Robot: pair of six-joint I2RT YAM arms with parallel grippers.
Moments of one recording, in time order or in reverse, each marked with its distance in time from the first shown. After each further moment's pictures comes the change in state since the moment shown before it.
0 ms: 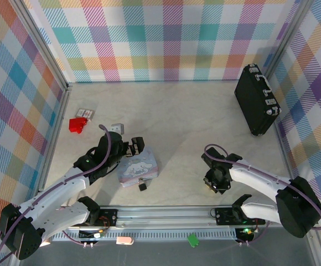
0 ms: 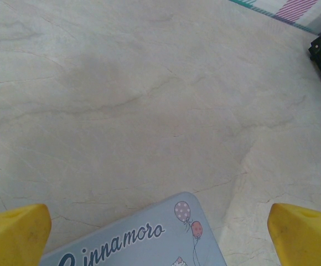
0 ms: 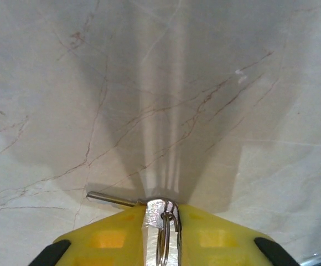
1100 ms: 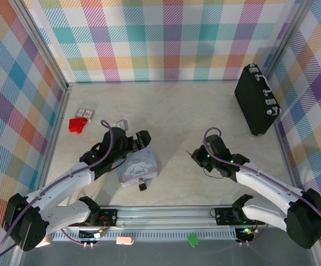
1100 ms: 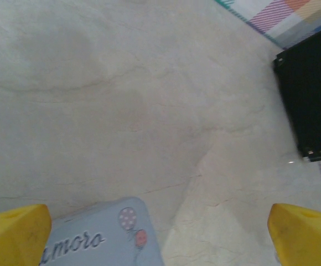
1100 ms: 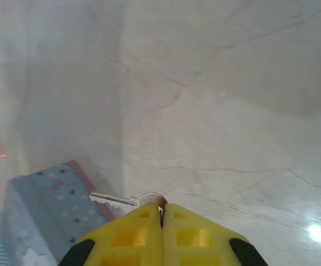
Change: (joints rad) left arm -0.001 0.105 0.028 0.142 0.140 -0.228; right arm 0.001 -0.126 0.040 0.553 -0.003 -0.193
